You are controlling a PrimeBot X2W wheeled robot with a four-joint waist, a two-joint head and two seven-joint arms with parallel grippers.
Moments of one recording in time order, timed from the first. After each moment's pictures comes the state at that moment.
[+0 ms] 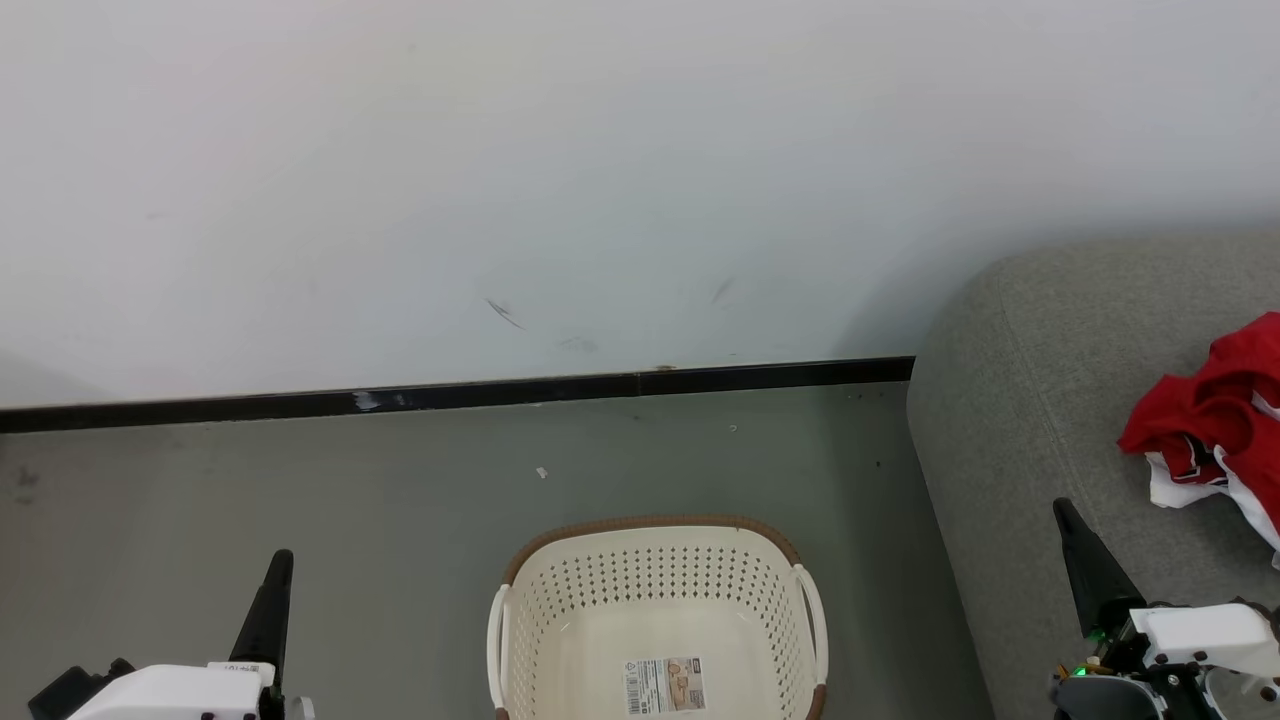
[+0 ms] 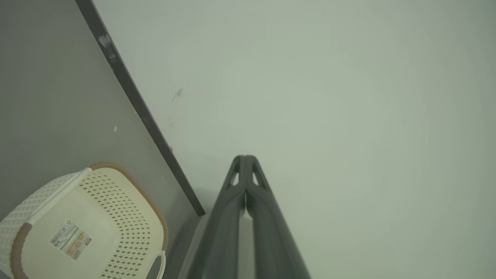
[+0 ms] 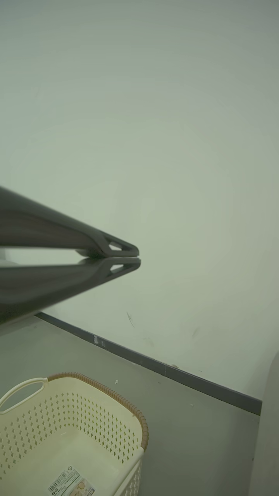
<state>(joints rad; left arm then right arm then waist) -0.04 0.05 0.05 0.20 -1.51 -0.04 0.07 -0.05 -0.12 0.00 0.24 1.59 0.12 -0.02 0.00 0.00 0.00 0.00</state>
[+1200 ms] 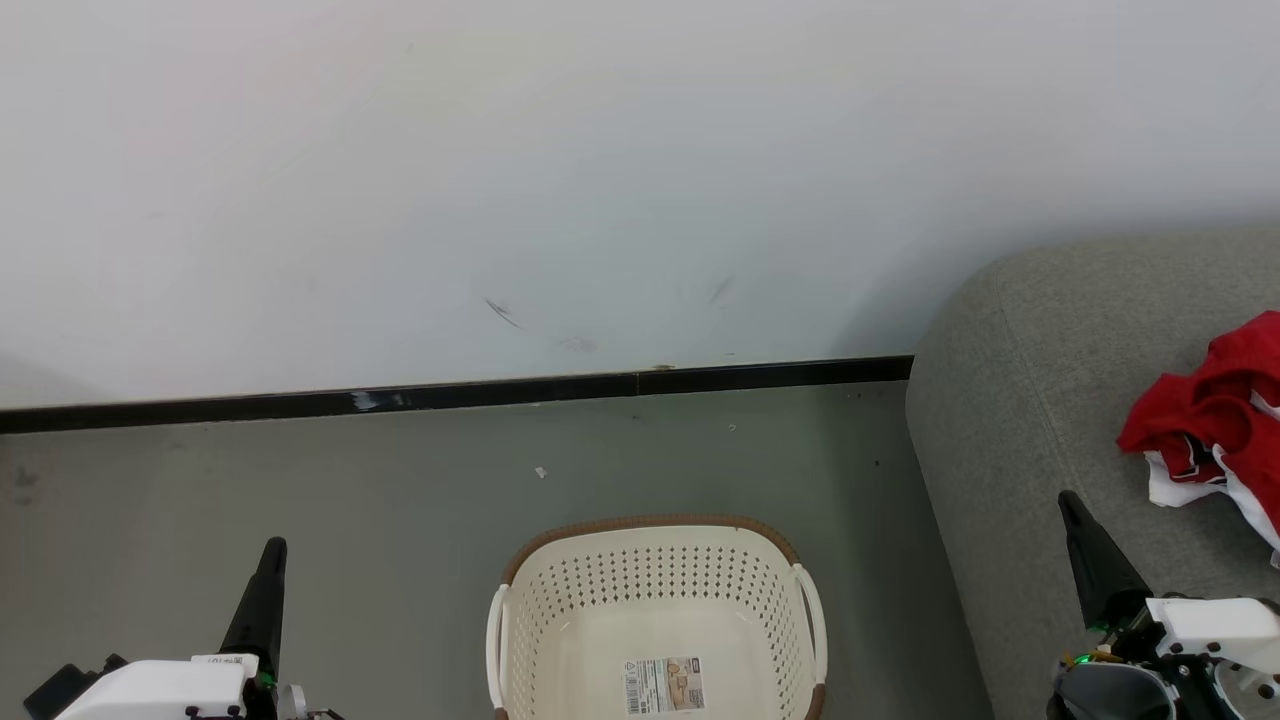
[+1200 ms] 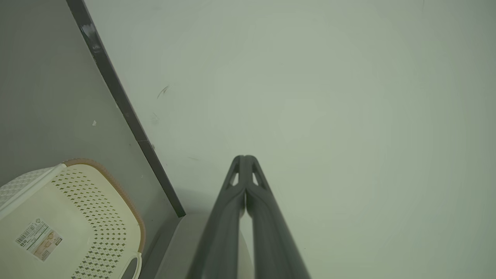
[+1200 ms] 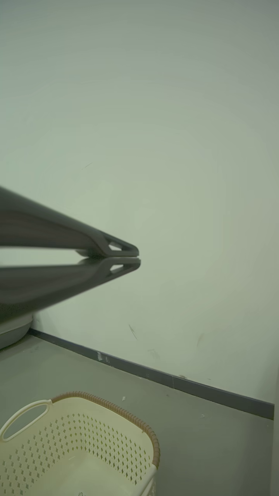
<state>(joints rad) -0.05 0.04 0.08 0.22 -1.60 -0.08 0.10 -0.07 -0.13 0.00 0.26 1.72 0.12 0.00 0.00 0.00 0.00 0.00</state>
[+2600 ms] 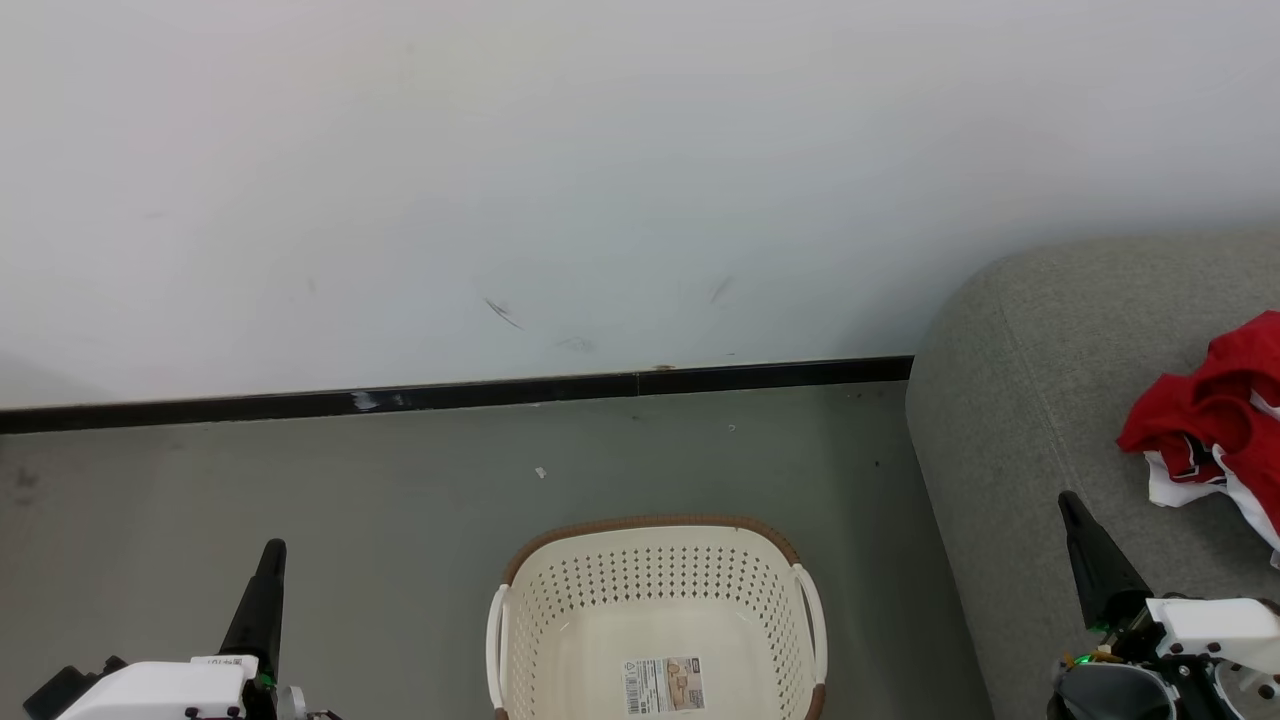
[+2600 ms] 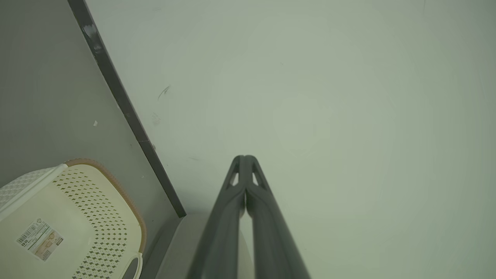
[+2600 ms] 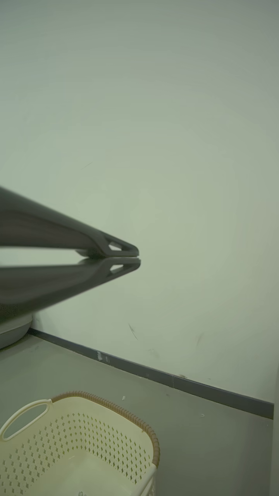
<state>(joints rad) -0.05 0.04 0.08 0.22 -1.60 -0.08 0.10 -0.07 -0.13 0.00 0.26 1.72 0.12 0.00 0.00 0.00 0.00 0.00</state>
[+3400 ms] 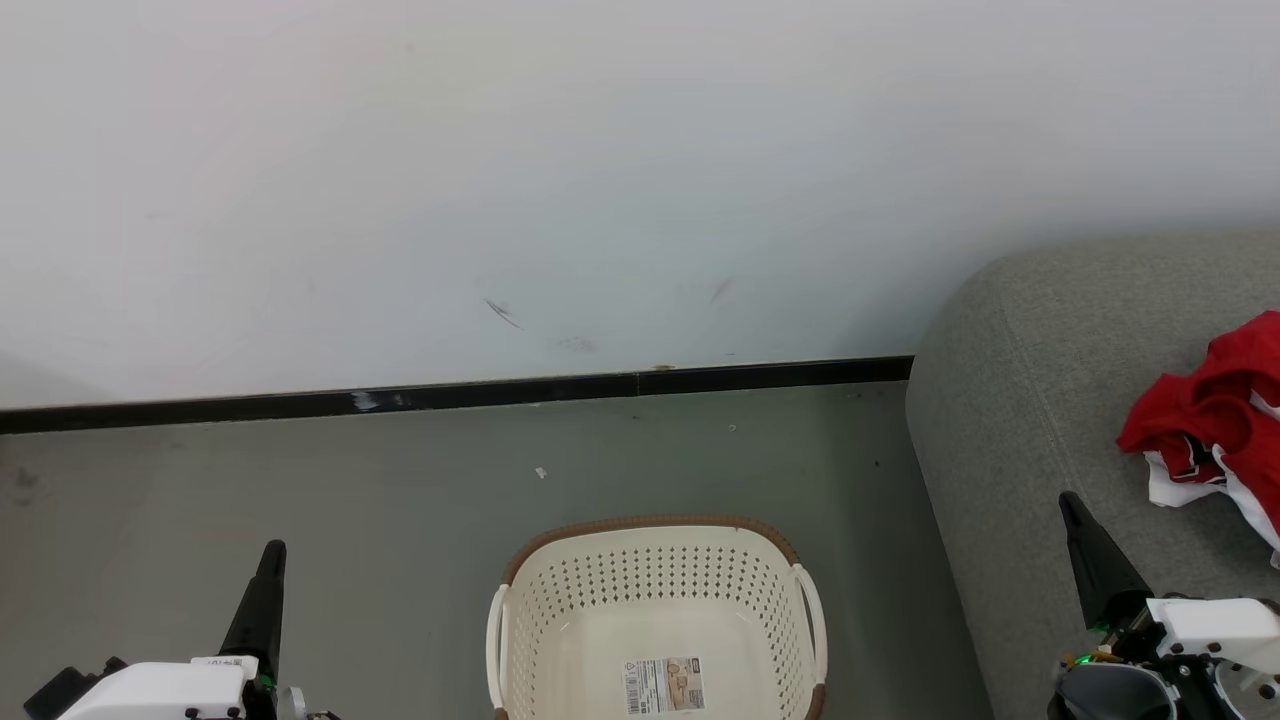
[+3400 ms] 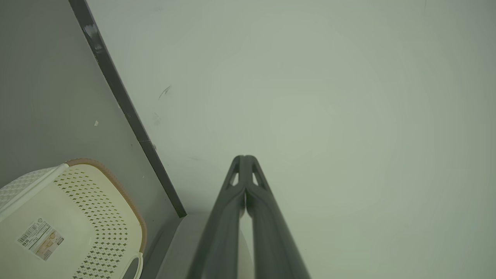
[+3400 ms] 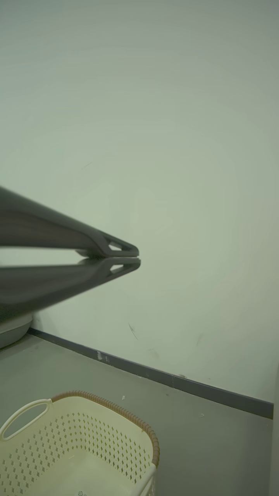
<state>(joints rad) -0.05 0.04 0.08 0.23 -1.60 -0.08 0.10 -0.07 -0.13 0.00 0.26 1.72 0.12 0.00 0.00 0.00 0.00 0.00</state>
